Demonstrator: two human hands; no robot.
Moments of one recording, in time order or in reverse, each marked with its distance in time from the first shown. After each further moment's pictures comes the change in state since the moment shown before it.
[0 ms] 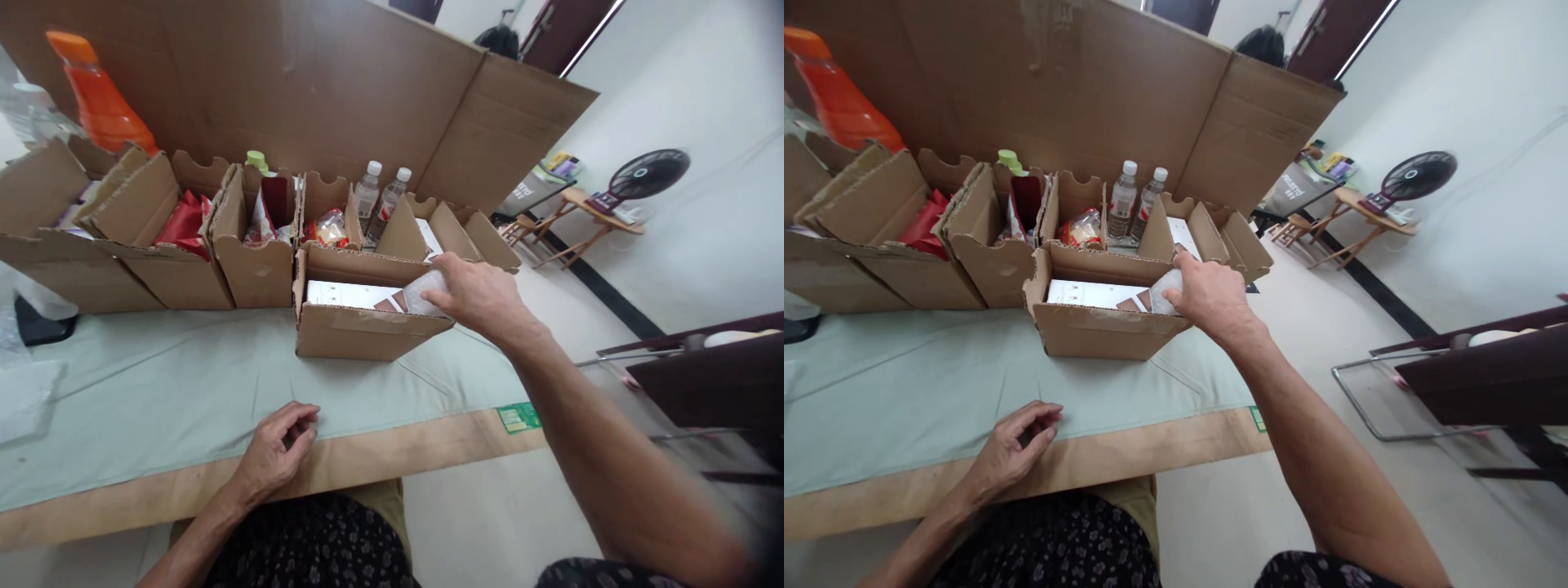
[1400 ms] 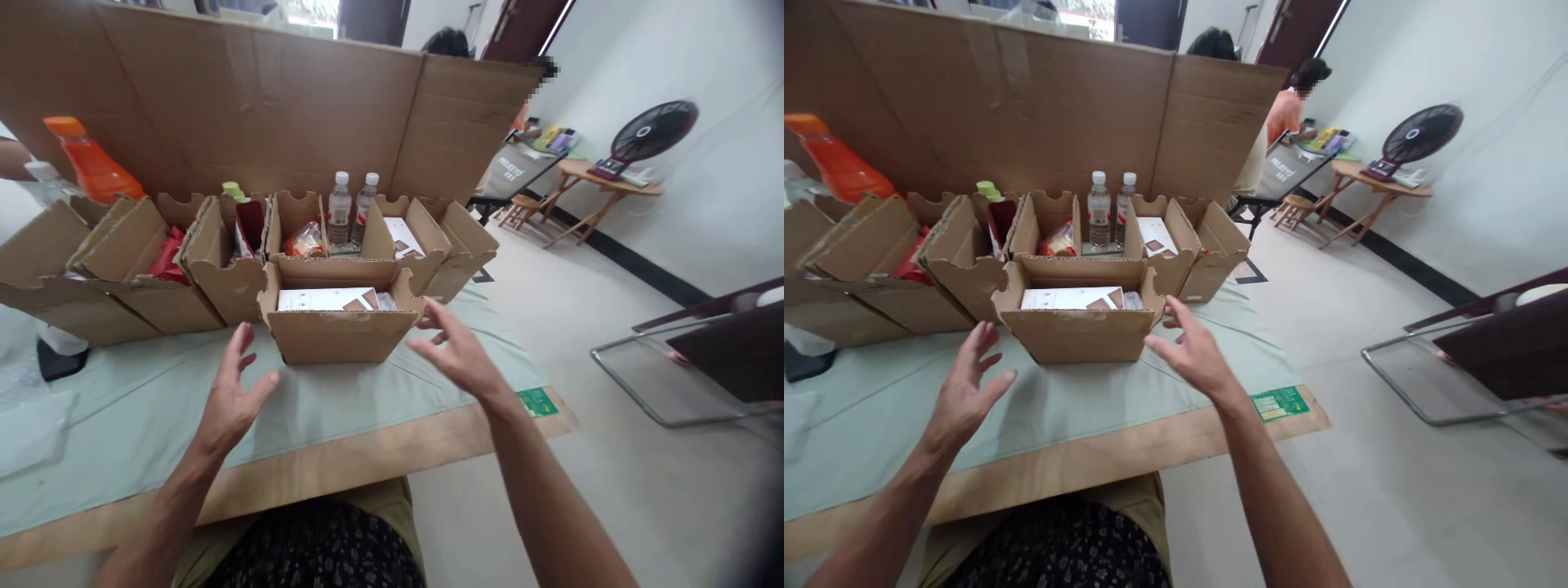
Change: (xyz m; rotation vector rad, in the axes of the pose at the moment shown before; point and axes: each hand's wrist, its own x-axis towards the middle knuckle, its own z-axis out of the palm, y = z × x) left_hand 0.068 0.025 -0.041 0.026 0.294 -0.101; right_hand -0.063 0.044 0.120 1.186 0.245 -0.127
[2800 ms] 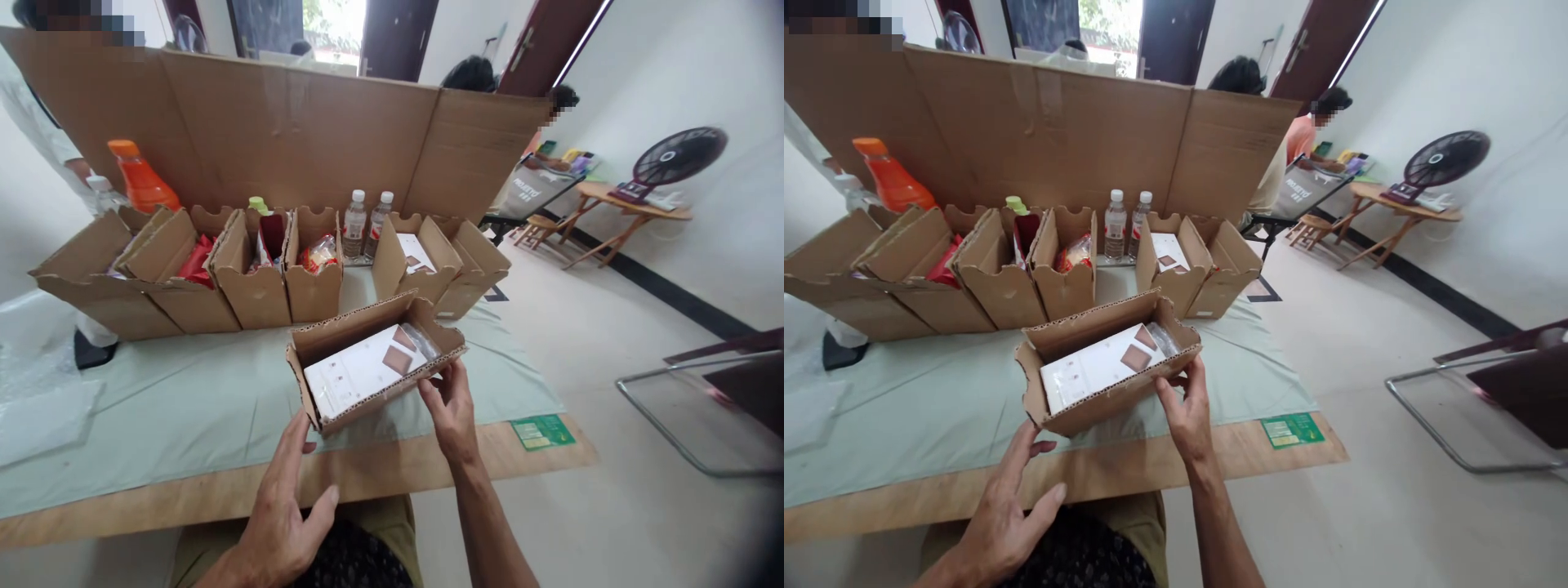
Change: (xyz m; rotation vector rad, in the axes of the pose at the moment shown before) left_hand -0.131 0.013 0.041 0.252 -0.105 0.228; right_hand -0.065 0.029 0.063 0.347 0.291 0.063
